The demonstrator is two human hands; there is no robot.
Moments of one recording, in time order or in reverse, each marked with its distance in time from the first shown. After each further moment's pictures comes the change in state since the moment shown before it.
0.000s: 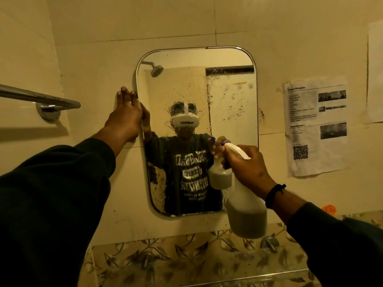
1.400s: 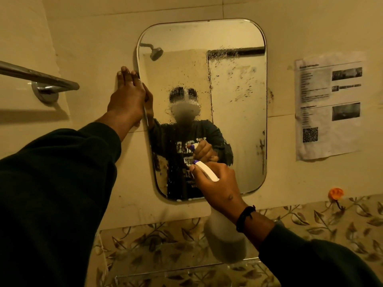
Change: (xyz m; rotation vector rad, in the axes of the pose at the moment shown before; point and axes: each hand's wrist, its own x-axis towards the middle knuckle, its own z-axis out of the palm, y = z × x) left_hand 0.001 0.000 0.007 -0.017 0.077 0.006; right_hand -0.066 0.024 0.087 -0.039 -0.050 0.014
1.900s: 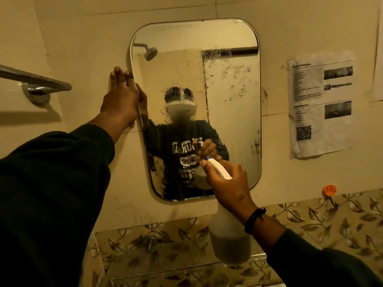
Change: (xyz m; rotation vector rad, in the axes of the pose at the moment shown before) left_hand -0.001 0.000 0.000 -0.028 0.012 0.000; right_hand -0.006 -0.001 -0.025 0.030 0.104 0.056
